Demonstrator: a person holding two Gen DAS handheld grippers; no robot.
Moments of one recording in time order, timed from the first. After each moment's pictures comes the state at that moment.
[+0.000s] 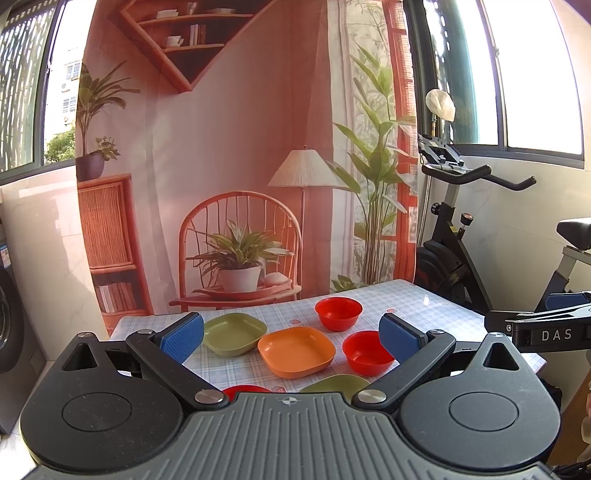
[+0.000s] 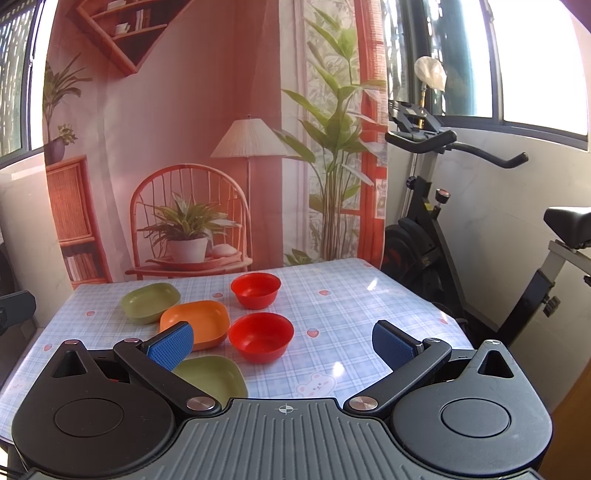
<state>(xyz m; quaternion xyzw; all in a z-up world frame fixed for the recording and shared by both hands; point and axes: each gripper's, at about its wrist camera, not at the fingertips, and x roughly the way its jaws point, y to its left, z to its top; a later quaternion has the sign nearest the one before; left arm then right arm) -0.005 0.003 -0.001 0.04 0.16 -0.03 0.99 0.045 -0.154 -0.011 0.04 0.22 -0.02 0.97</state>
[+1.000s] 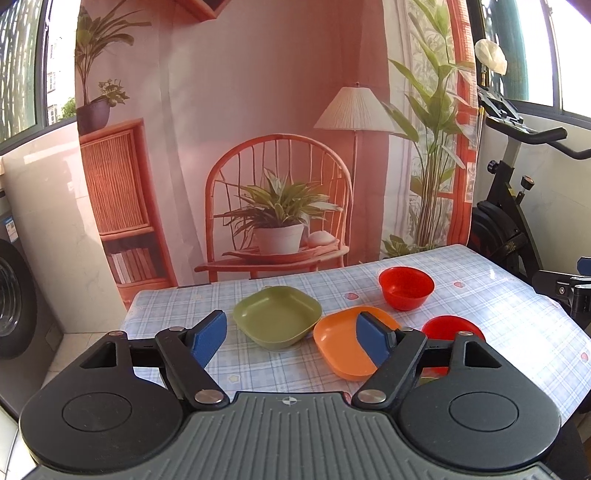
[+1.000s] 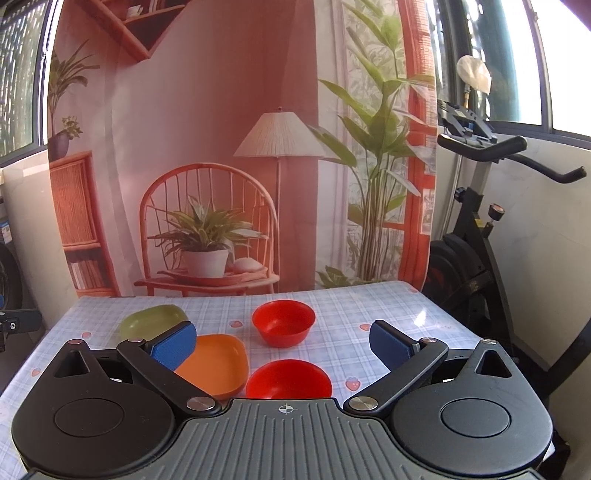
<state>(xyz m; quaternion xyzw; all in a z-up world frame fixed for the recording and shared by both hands) 0.143 0.061 -0.027 0.04 0.25 0.01 0.97 0.189 -0.139 -0.031 0.02 0.21 0.02 0.98</state>
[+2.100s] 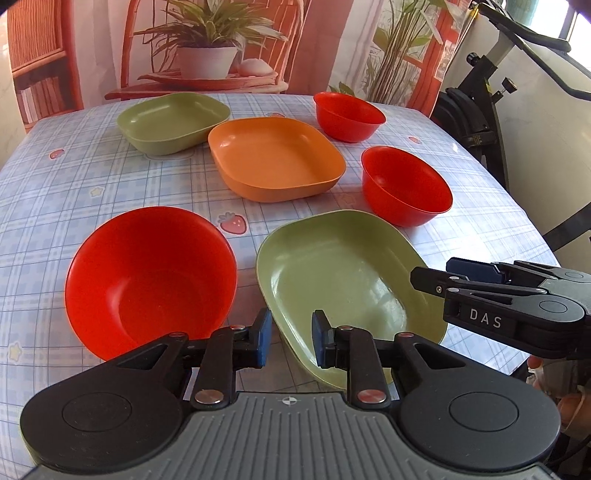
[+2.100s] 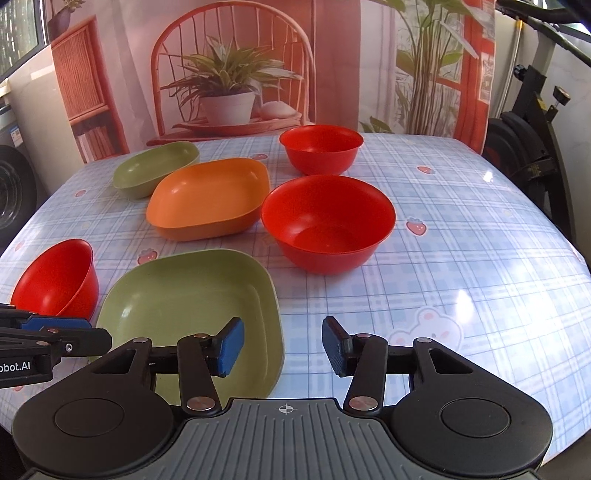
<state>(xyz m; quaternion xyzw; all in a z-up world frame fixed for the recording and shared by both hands) 0.182 0.011 -0.195 -0.04 0.44 -0.08 0.89 0.235 -0.122 -0.197 0.01 0.40 0.09 0.91</state>
